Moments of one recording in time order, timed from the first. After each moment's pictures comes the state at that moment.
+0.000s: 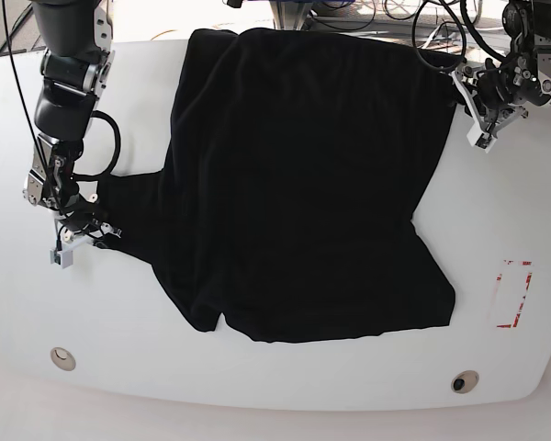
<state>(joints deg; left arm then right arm) 24.3 -27.0 -13.0 99.9 -30.5 -26.3 62.5 22.5 22.2 18.5 40.4 23.7 24.1 -32.3</state>
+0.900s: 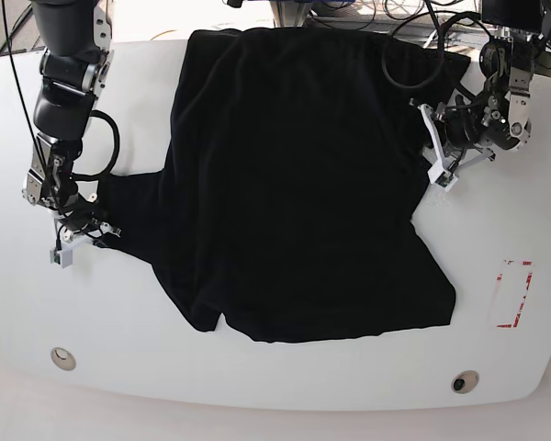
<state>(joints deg) 8.3 -26.2 -1.7 96.0 -29.2 -26.1 65.4 22.4 22.5 18.5 40.4 24.1 24.3 -32.9</state>
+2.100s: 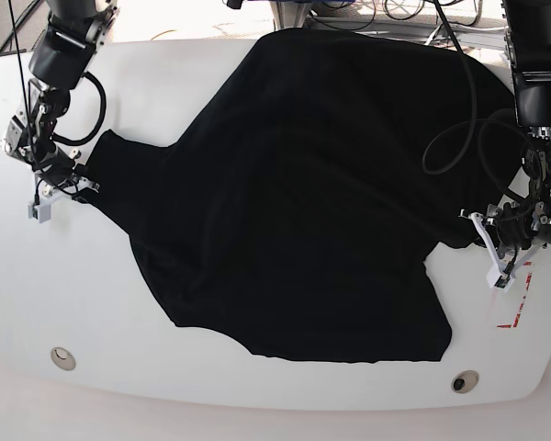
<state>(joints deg) -18.4 -31.6 -1.7 75.9 -29.2 -26.1 64.9 4.9 21.8 31.0 61.1 29.9 24.8 -47.5</state>
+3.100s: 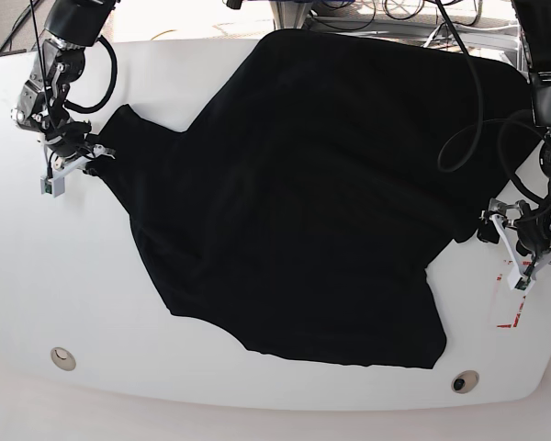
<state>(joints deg) -18.1 -37.1 -1.9 78.4 -29.3 -26.1 65.0 -5.6 17.5 31.2 76.8 28.4 23.7 -50.7</state>
